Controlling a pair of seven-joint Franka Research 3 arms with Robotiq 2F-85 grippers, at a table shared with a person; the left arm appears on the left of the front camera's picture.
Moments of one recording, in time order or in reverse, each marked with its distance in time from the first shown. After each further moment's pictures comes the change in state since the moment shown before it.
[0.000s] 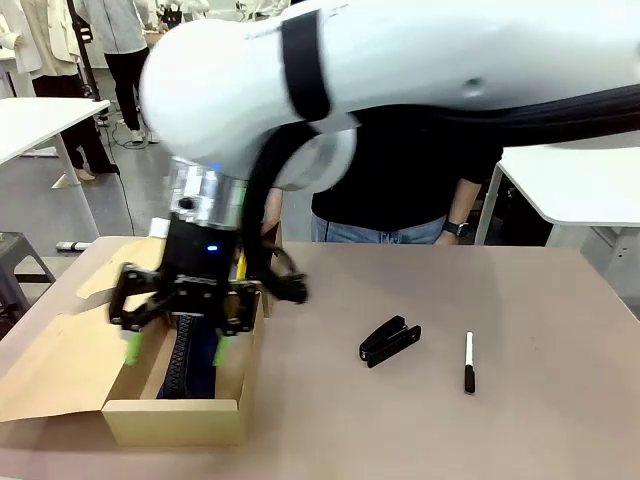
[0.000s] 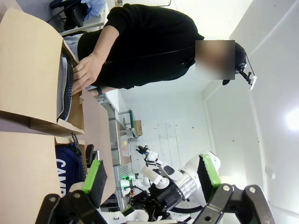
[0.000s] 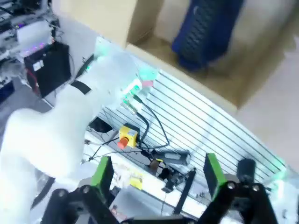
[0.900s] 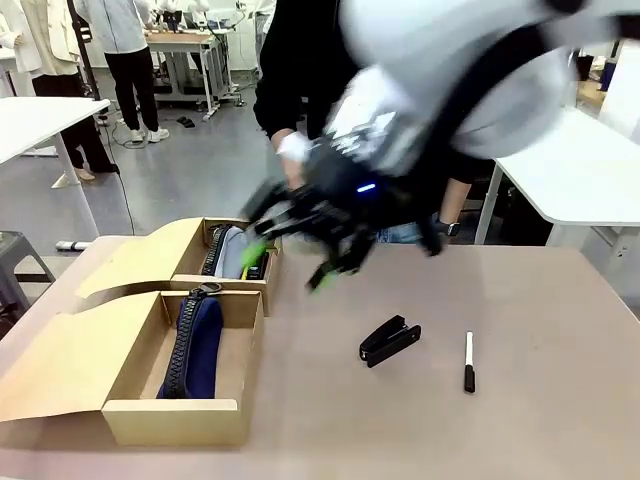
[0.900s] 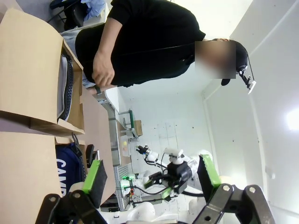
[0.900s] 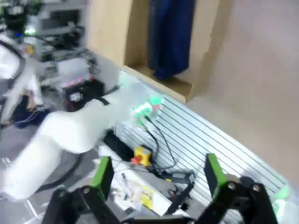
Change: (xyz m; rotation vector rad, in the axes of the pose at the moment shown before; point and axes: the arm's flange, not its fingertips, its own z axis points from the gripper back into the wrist) left arm 0.000 0.000 0.000 0.000 -0.001 0.000; right arm -0.072 -0.132 0.120 0.260 -0.302 -0.025
